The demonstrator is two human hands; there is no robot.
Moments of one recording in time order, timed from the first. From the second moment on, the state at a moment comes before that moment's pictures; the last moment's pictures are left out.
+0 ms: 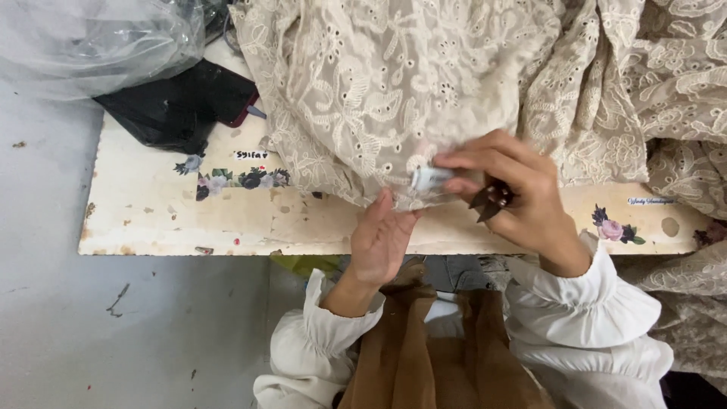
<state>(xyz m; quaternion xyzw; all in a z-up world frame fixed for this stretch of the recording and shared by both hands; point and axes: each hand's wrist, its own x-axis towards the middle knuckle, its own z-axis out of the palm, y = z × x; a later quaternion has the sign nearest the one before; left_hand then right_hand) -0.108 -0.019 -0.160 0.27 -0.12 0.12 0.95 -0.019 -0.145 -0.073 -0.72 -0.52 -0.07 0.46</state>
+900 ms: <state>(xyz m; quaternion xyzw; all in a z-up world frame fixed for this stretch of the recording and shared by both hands) -0.101 -0.032 -0.314 0.40 -0.21 0.24 0.86 -0.025 -0.159 -0.076 -0.68 -0.47 -0.08 0.56</state>
